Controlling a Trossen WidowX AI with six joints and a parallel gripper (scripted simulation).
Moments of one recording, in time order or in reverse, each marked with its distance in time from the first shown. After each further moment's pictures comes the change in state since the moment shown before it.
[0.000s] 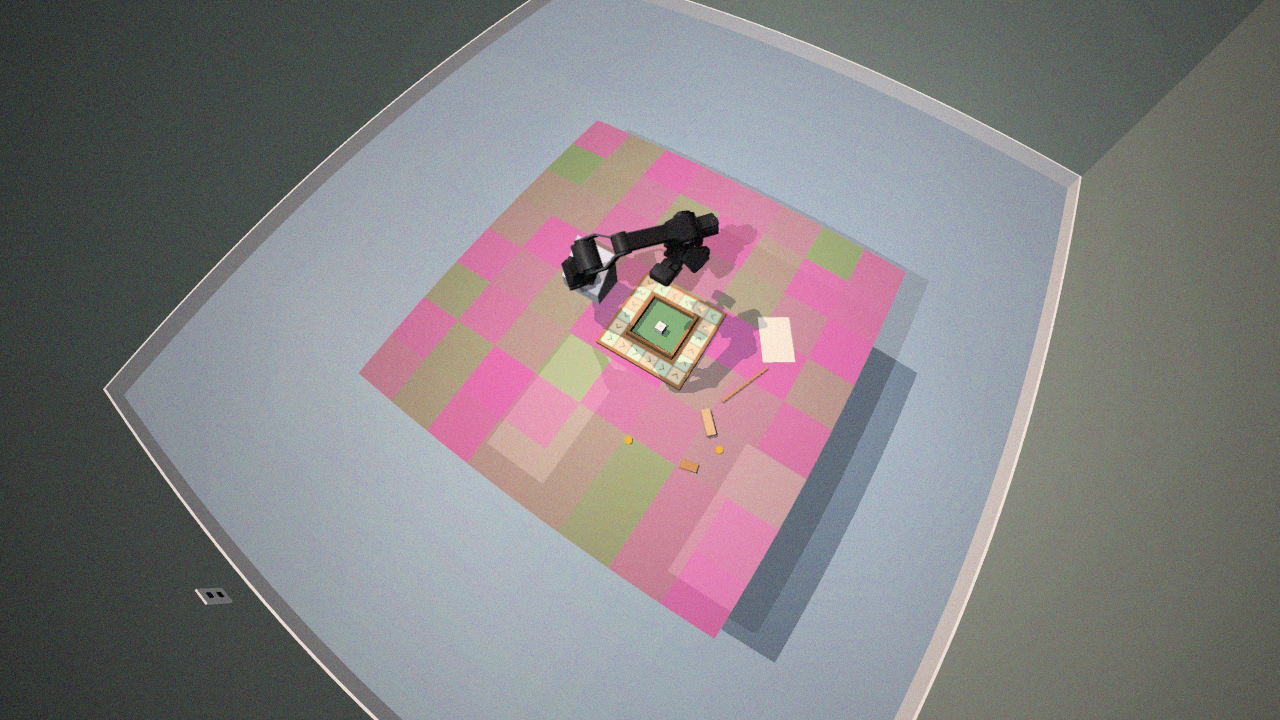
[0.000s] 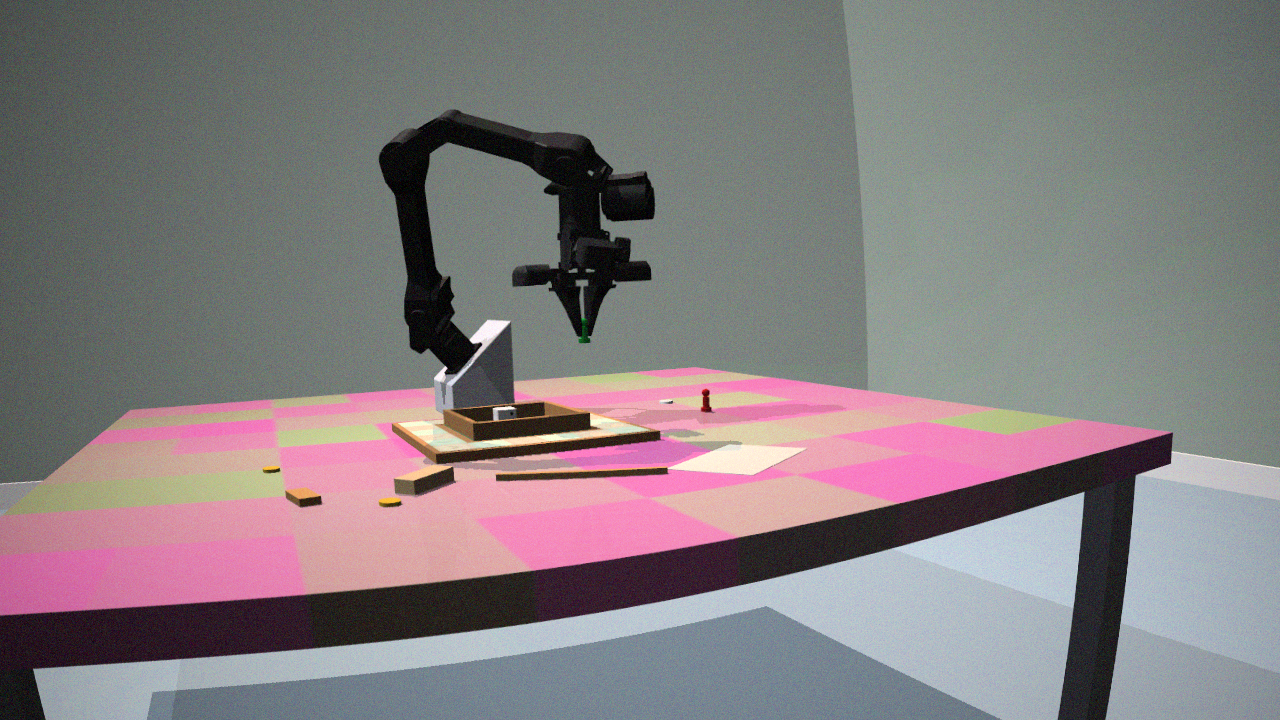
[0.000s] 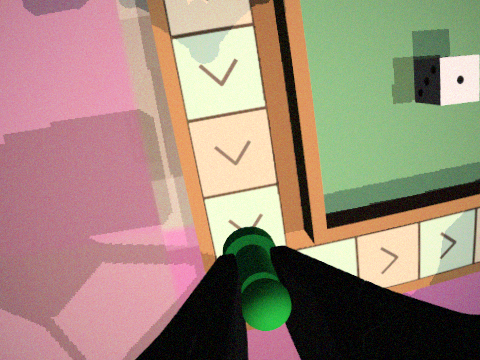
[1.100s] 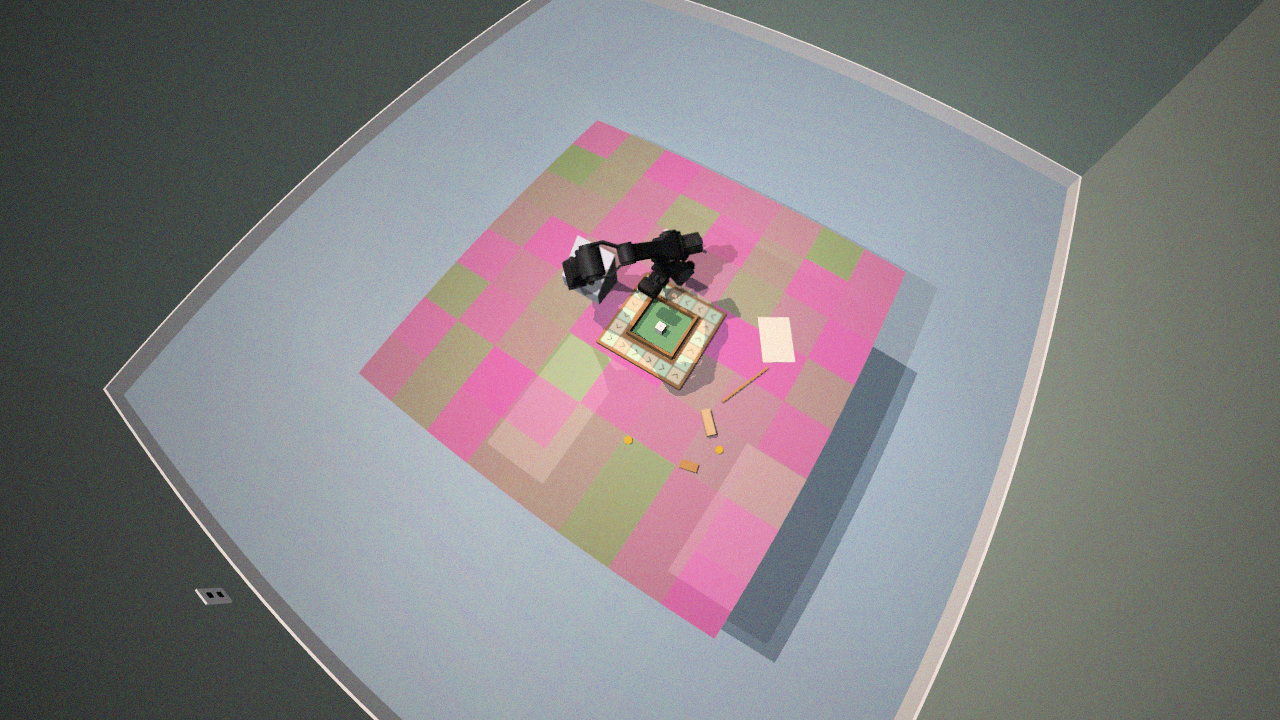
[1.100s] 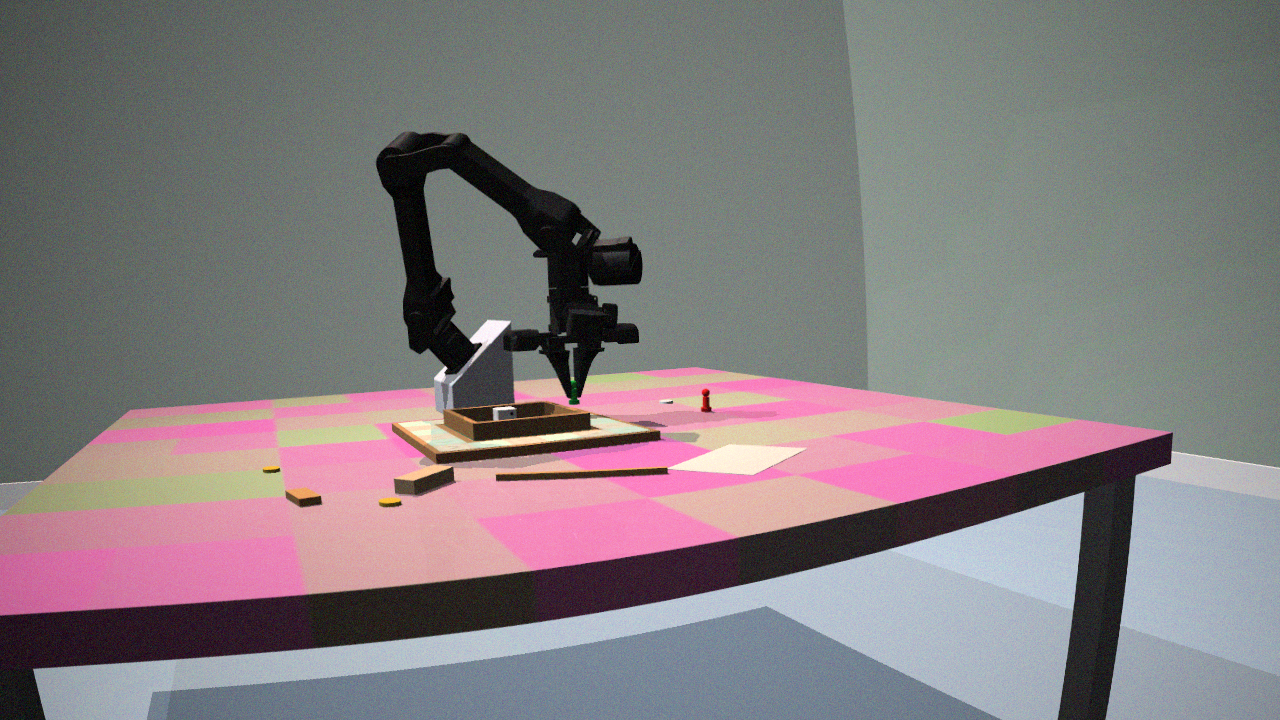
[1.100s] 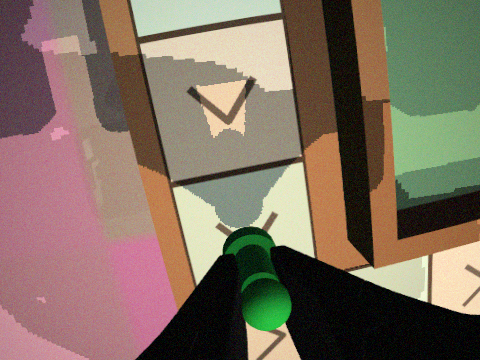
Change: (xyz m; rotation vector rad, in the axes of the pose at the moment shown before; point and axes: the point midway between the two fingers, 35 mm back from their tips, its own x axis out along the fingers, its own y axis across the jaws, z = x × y) arm 0.089 -0.008 -0.035 0.007 0.005 0.001
